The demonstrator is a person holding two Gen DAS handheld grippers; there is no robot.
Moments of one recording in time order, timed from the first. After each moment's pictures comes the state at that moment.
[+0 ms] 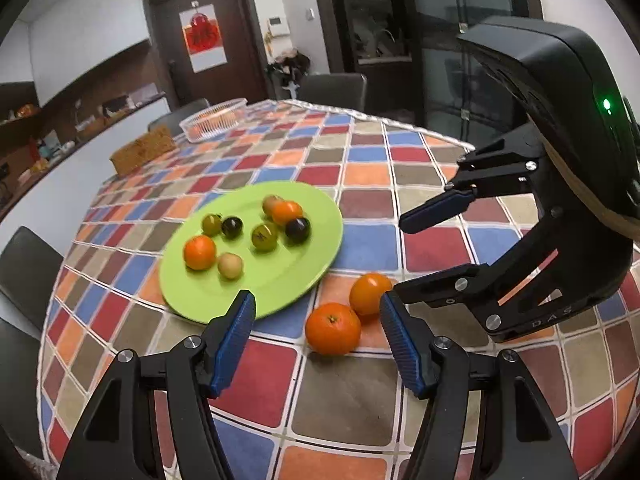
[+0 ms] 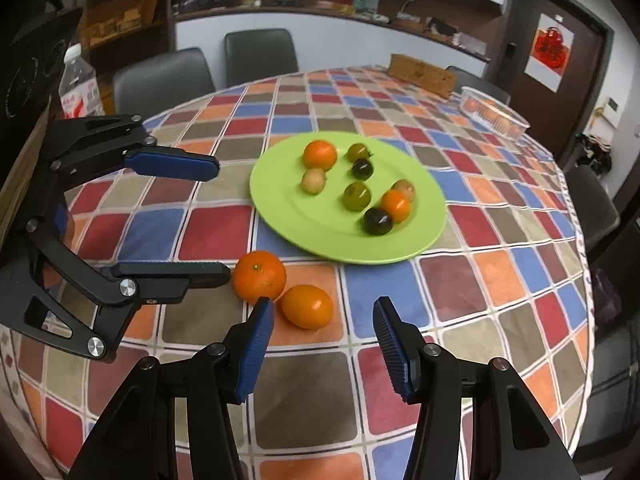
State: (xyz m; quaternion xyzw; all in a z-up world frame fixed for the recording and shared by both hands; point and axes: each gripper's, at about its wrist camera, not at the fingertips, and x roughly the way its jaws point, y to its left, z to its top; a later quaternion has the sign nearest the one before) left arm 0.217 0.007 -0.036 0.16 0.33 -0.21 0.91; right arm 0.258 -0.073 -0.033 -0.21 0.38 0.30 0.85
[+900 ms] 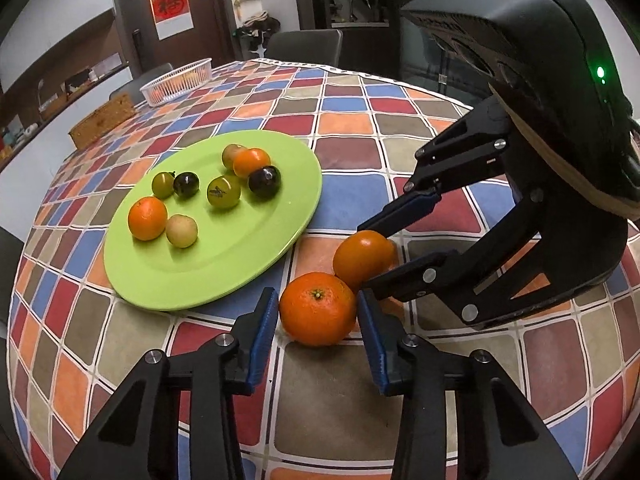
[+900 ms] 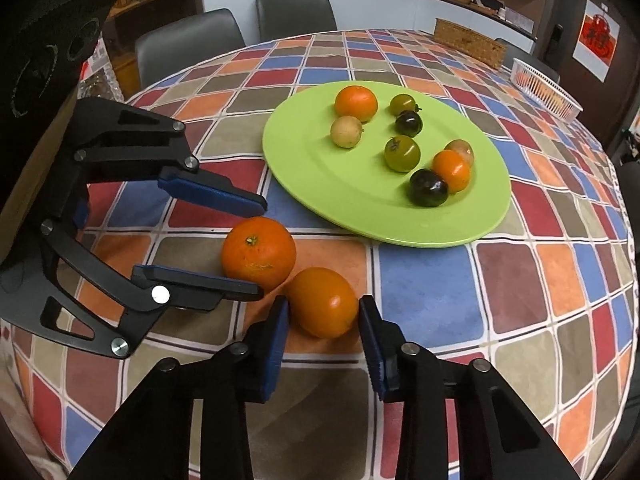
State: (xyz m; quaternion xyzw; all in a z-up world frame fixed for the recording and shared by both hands) left arm 0.245 0.002 -0.075 0.16 0.39 -0.26 0.87; right arm 0.289 -0.058 -0.077 -0.22 0.43 0.36 0.80
